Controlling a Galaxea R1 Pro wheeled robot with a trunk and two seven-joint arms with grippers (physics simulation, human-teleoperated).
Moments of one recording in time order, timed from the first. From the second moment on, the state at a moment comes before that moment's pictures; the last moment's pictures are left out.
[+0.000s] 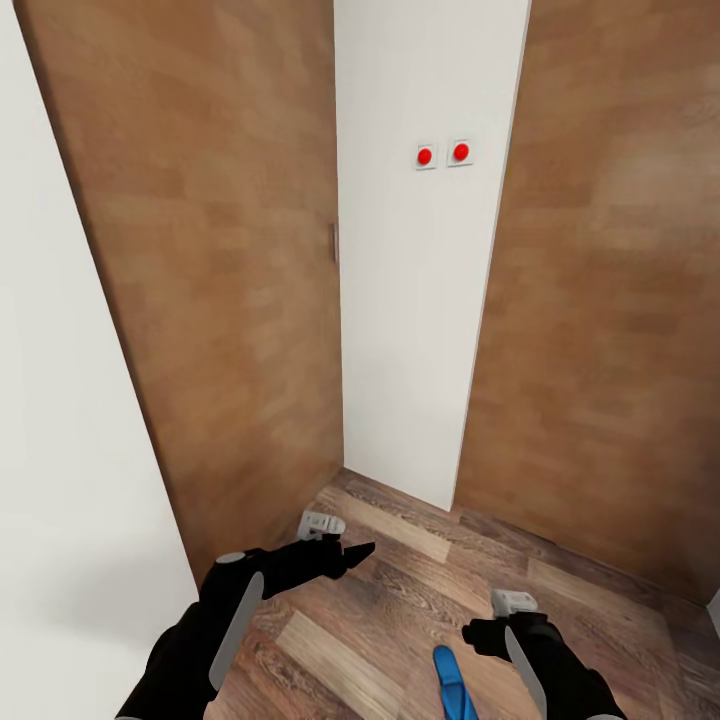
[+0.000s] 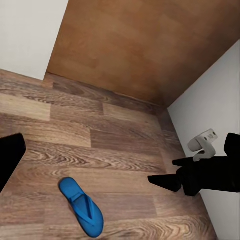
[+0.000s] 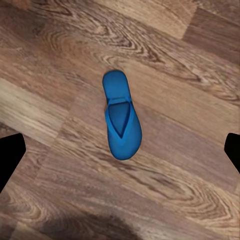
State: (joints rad) left arm -0.39 -0.09 -0.14 -1.18 0.18 0.57 -0.59; right arm -0.44 -0.01 -0.08 -0.67 0.00 0.57 0.01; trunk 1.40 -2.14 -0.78
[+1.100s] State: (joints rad) left arm -0.39 -0.08 -0.14 -1.18 0.18 0.57 -0.59; right arm -0.44 -0.02 -0.08 -0.67 0.00 0.56 0.00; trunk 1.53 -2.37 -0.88
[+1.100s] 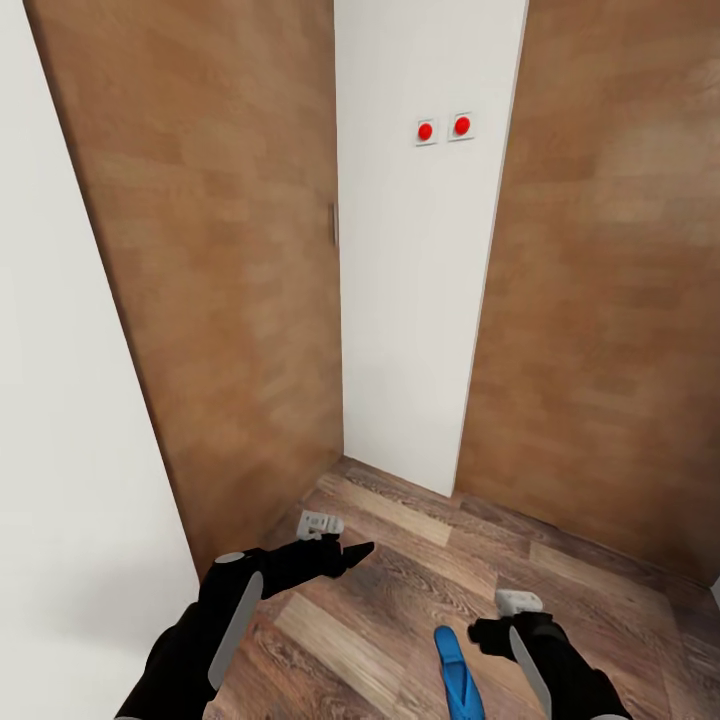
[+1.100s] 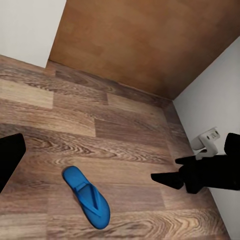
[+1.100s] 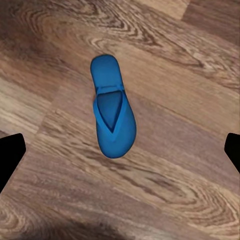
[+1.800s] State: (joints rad) left arm -0.39 -0.08 -0.14 -1.18 0.19 0.57 -0.59; right arm -0.44 -0.02 -0.08 -0.52 0.01 0.31 0.00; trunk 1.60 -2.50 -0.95
